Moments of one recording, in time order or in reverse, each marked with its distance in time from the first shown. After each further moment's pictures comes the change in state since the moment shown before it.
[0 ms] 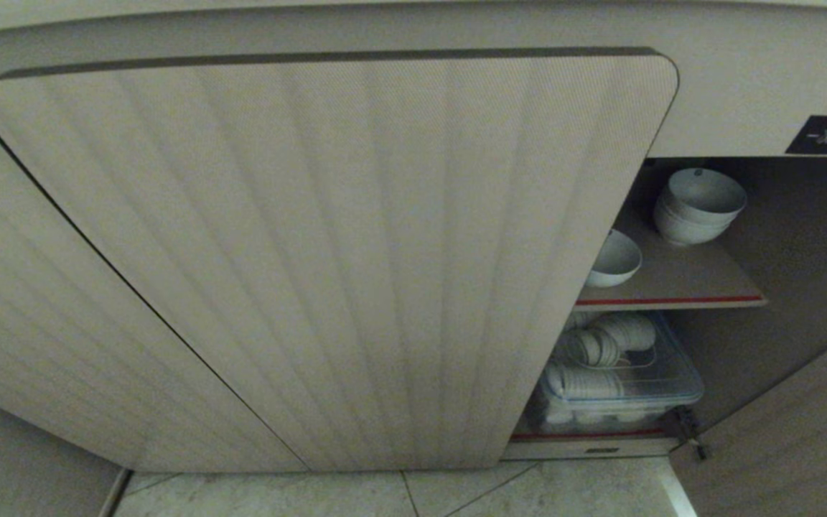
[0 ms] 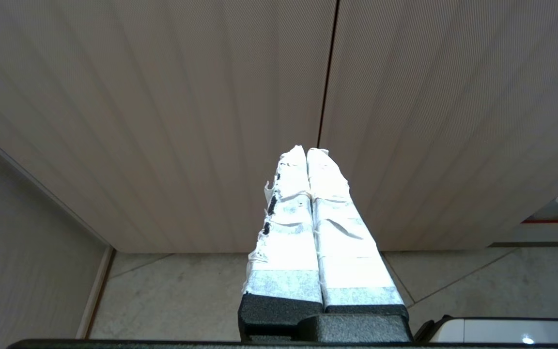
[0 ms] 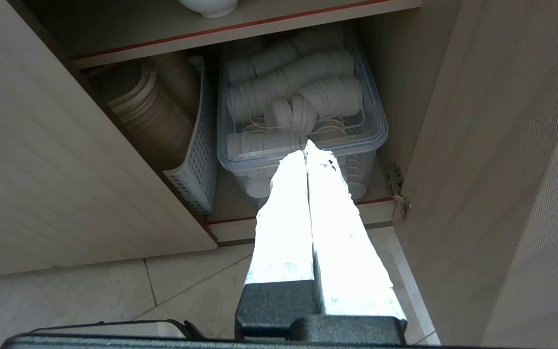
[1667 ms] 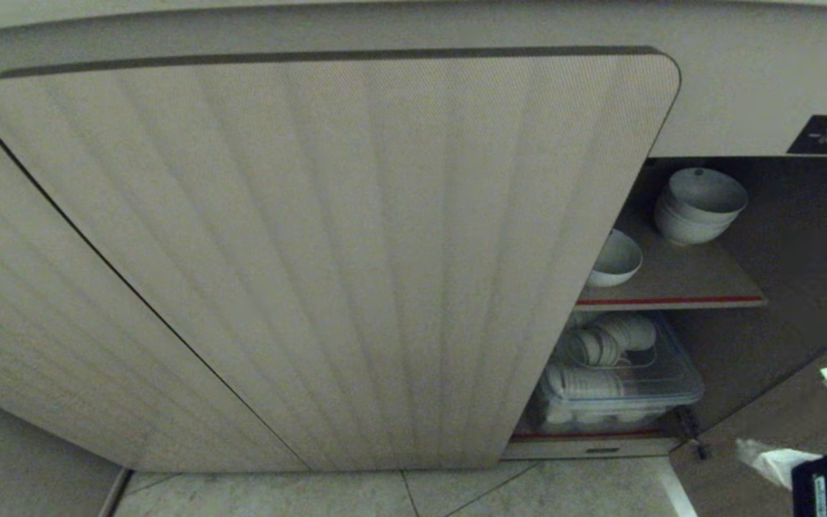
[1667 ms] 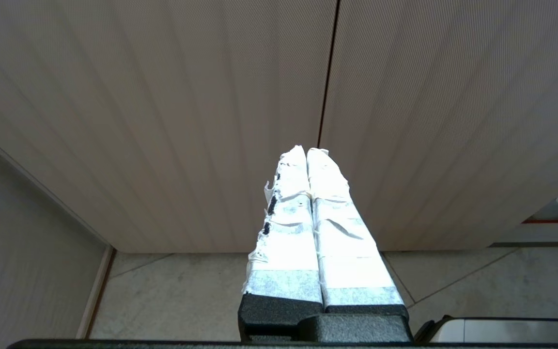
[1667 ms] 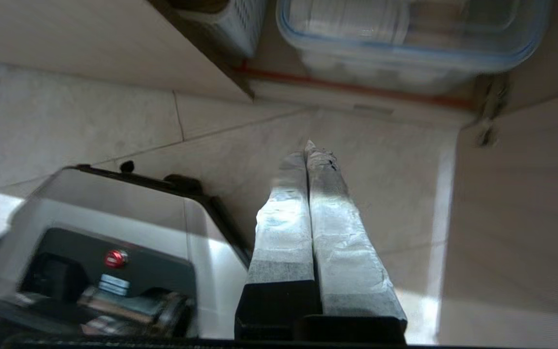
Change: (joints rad) left arm 0.000 0.000 0.000 0.000 0.001 -0.001; right arm 0.151 1.116 -0.293 -0.230 0.137 -0.110
